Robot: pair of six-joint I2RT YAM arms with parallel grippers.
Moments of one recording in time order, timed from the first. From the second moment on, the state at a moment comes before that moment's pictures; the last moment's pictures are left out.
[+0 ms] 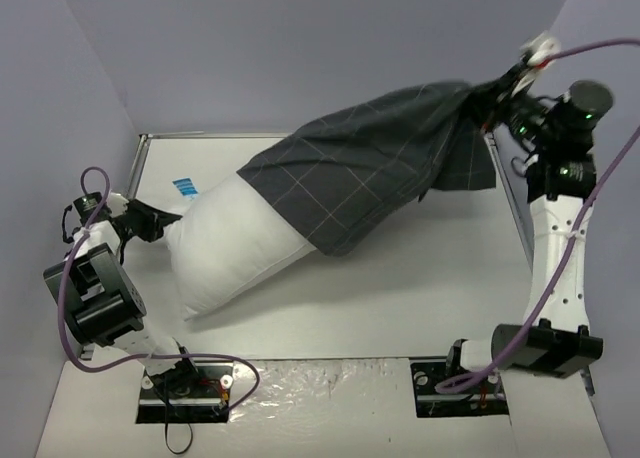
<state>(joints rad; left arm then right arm) 0.54 1.60 0.99 -0.31 0.91 -0.70 -0.24 1.40 1.76 -0.05 -0.97 0.17</state>
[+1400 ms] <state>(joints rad) 0.31 1.26 0.70 0.73 0.79 -0.91 -0.08 1.83 1.40 -0.44 -0.15 0.65</state>
